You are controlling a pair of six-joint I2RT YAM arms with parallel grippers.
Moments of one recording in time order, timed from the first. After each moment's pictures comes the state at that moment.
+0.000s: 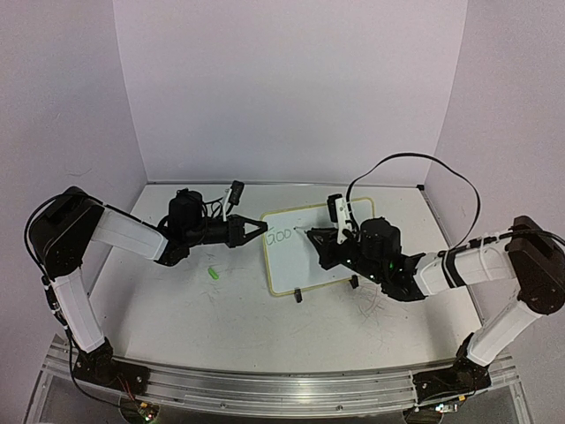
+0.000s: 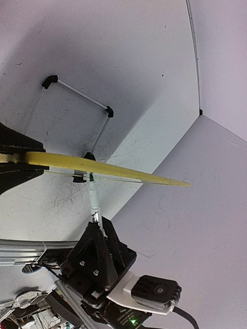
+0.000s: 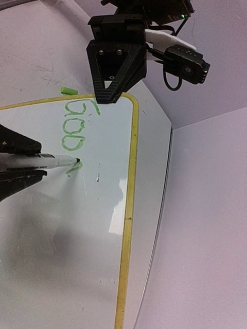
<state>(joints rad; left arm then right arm) -0.61 1.80 0.87 0.77 0.66 -0.47 0.87 1.57 0.71 0.66 0.15 0.24</state>
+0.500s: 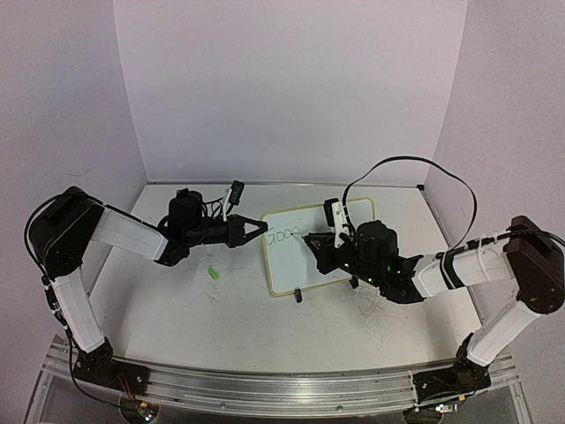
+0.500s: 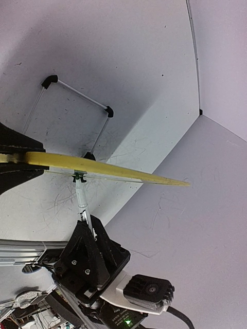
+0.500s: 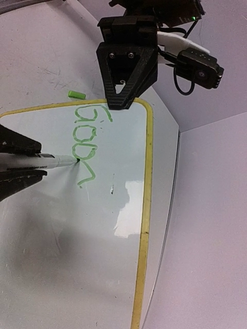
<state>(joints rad) -0.61 1.80 0.87 0.77 0.66 -0.47 0.89 1.58 0.71 0.65 0.15 0.26</state>
